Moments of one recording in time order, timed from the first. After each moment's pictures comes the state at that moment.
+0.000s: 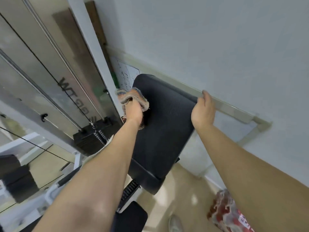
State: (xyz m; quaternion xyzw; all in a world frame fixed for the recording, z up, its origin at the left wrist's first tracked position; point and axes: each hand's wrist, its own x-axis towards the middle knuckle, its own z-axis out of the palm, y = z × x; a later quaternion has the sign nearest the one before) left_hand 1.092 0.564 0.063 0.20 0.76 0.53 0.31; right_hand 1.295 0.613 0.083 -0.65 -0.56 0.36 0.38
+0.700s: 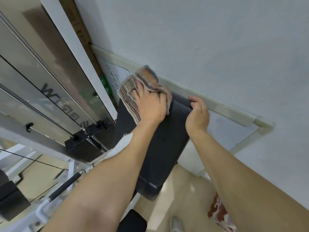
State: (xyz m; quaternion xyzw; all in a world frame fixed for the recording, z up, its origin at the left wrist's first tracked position) left_hand 1.151 0.623 0.075 0.50 0.79 0.34 0.03; right_hand 1.283 0.627 0.076 -0.60 -0.46 0.47 0.47
